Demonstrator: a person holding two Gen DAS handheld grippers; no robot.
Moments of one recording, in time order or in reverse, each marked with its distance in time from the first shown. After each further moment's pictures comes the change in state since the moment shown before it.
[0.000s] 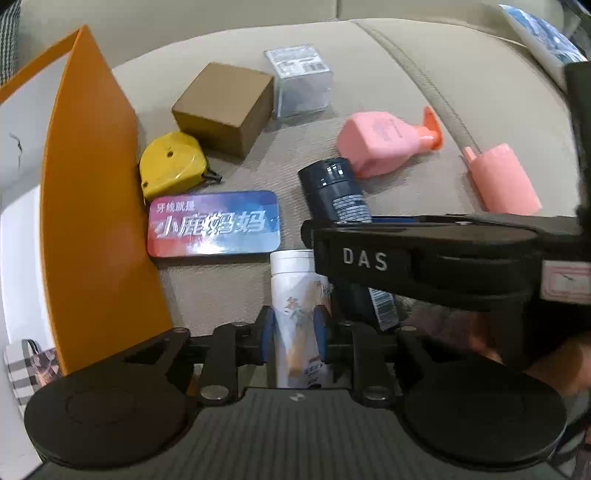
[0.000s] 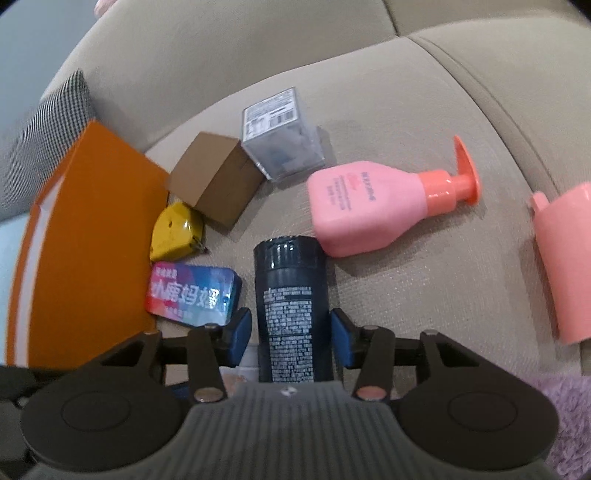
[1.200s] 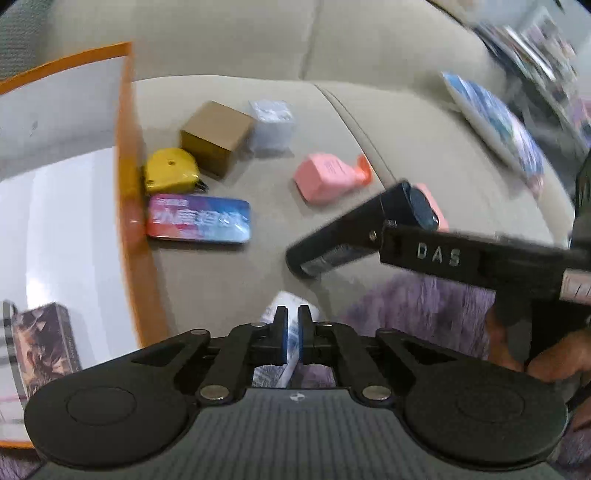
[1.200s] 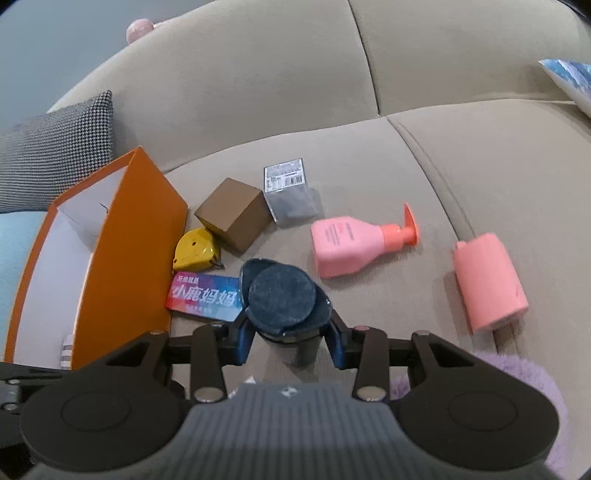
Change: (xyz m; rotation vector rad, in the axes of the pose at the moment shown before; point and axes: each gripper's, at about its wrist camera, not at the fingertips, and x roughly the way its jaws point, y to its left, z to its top) left arm -0.061 0.026 -0.054 -0.006 -0.187 -0.242; right arm -0.090 0.029 -0.034 -0.066 -0.184 -0.112
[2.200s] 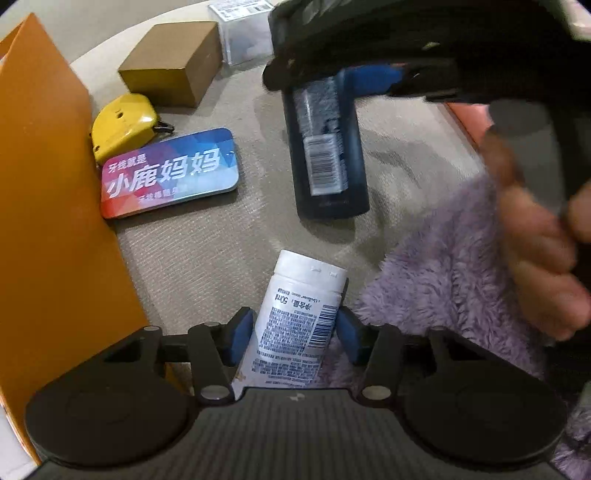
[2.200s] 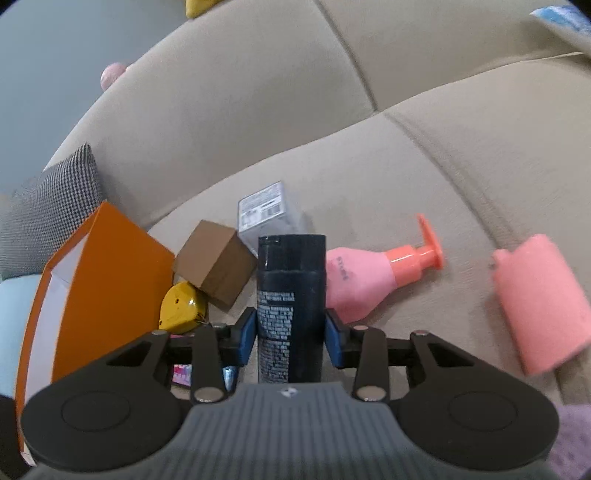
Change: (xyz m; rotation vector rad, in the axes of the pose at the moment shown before) left arm 0.091 -0.013 0.003 0.136 0.253 0.201; right arm 0.077 -0.029 0.029 0.130 -0.046 0.127
